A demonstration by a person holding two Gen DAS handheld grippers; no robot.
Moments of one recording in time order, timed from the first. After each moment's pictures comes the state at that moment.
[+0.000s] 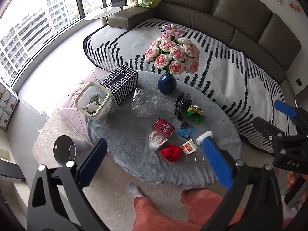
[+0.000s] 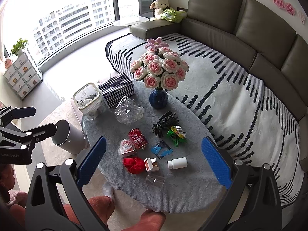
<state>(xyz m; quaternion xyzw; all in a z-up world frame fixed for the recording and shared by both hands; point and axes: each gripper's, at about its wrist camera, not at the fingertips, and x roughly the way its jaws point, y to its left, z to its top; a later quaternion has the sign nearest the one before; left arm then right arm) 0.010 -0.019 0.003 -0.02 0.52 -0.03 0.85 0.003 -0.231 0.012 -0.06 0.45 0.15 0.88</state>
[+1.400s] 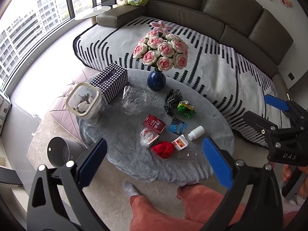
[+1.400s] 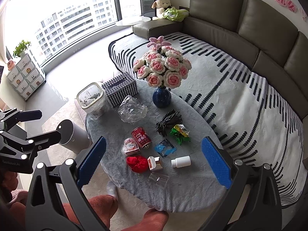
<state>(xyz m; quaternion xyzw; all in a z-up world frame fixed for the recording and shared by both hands) 0.000 -0.027 -0.001 -0.02 0.53 -0.06 0.85 0.003 -0.235 0.006 -0.05 0.46 0.16 0.87</state>
